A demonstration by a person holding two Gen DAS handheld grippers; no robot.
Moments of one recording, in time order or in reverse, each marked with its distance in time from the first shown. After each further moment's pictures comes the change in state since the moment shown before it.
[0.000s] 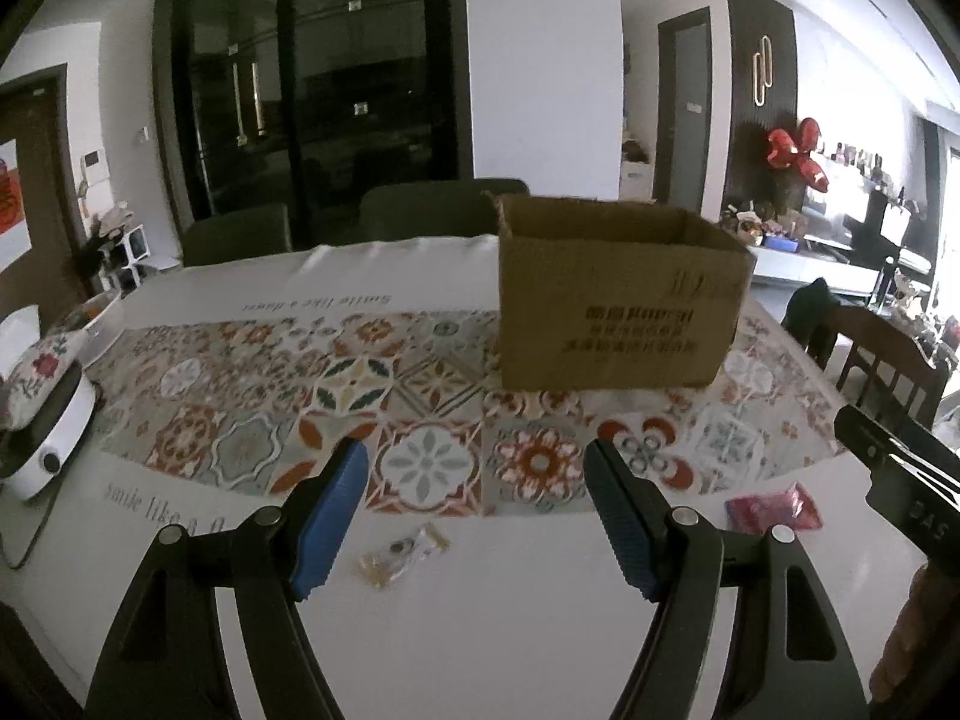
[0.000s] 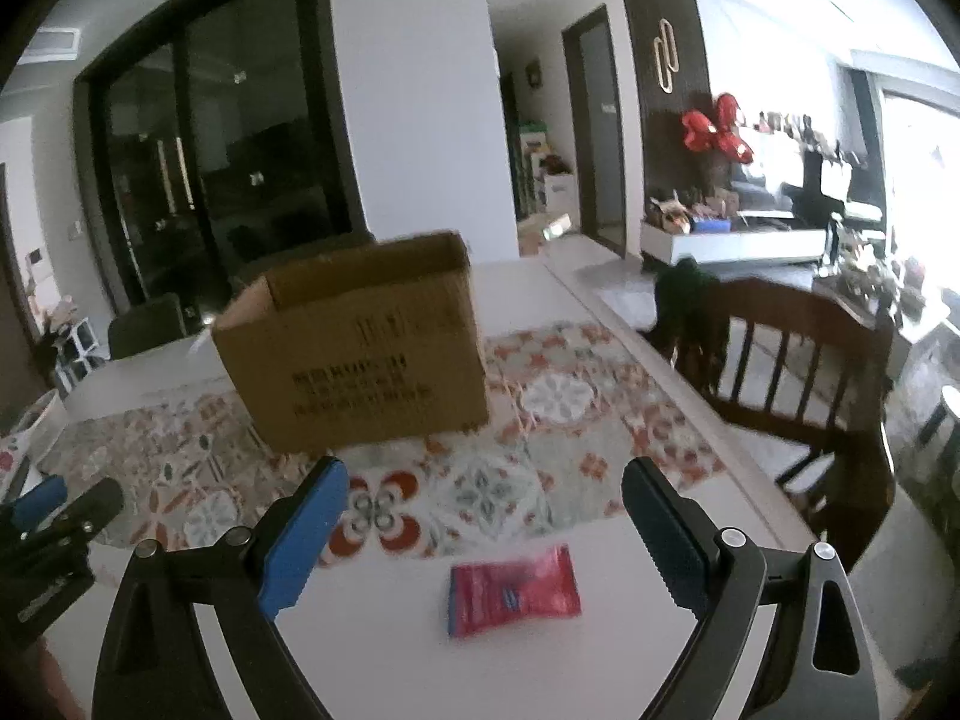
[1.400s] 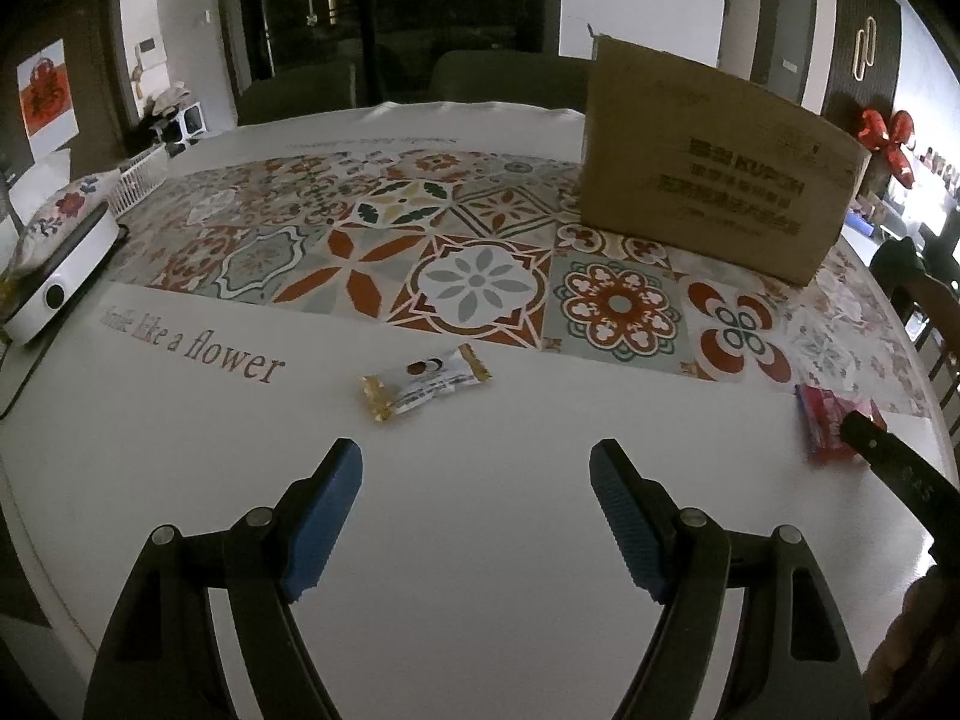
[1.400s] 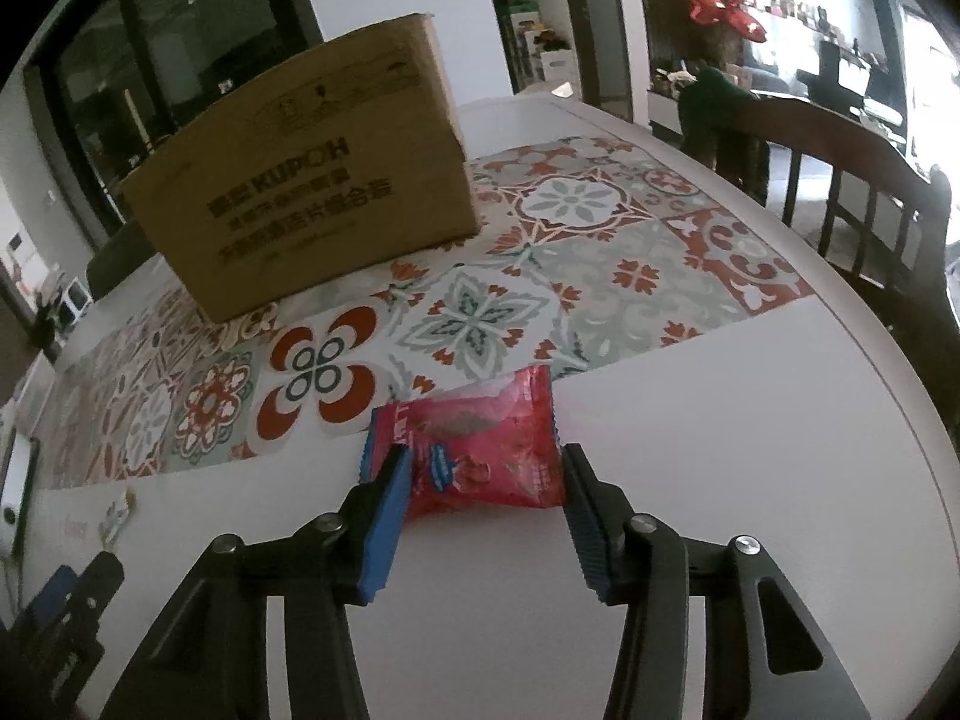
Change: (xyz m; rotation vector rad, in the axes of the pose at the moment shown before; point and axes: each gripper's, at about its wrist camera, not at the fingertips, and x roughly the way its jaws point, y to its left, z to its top) left arm 0.057 0.009 -0.073 -0.164 0.239 0.129; right arm 0.091 -0.006 -0.065 0.060 0.285 0.042
